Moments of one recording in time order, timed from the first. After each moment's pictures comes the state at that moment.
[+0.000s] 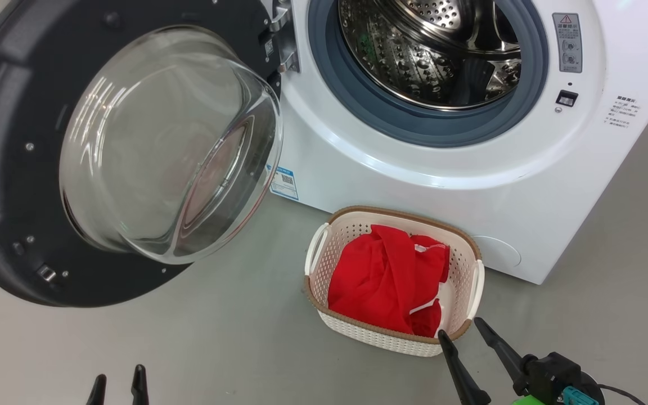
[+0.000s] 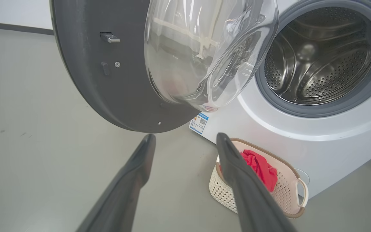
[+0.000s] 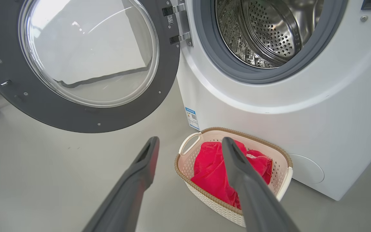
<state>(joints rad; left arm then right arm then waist) 0.13 0.04 0.10 0.23 -0.41 -0.11 -0.25 0.03 -0.06 0.22 0.30 0.31 0.13 -0.26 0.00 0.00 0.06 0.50</state>
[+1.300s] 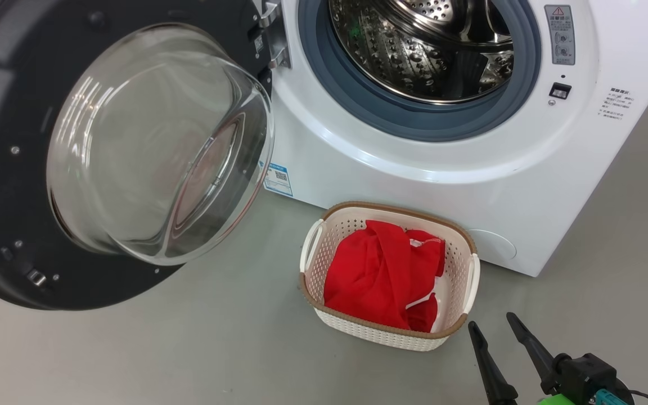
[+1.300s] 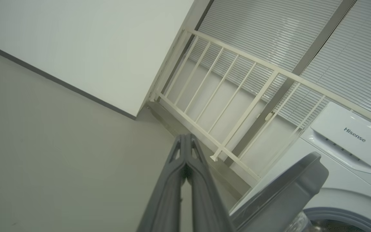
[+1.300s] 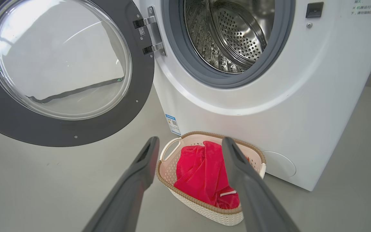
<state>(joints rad) -0.59 0.56 0.30 0.64 -1.04 -0.13 -0.03 0.08 -0.05 0.11 0.24 0.30 0.13 -0.26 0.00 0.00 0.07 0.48</state>
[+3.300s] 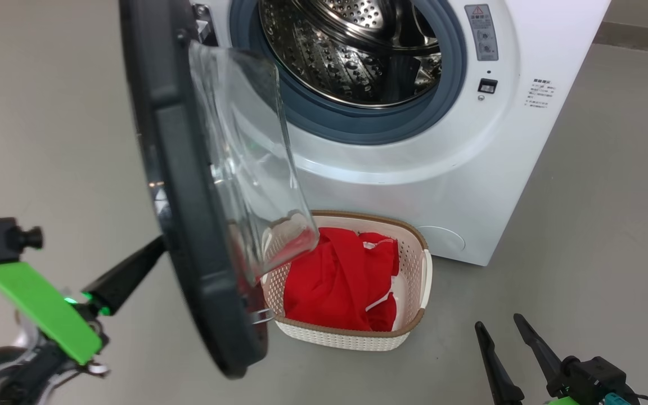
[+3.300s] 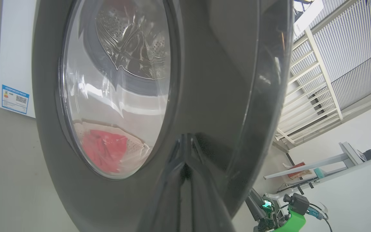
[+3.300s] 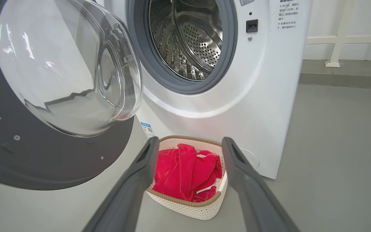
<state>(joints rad) -0.37 0.63 -0.33 0.02 -1.51 -0.12 0.34 0.10 -0.05 0.09 0.22 0.31 0.13 -0.26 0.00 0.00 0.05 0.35</state>
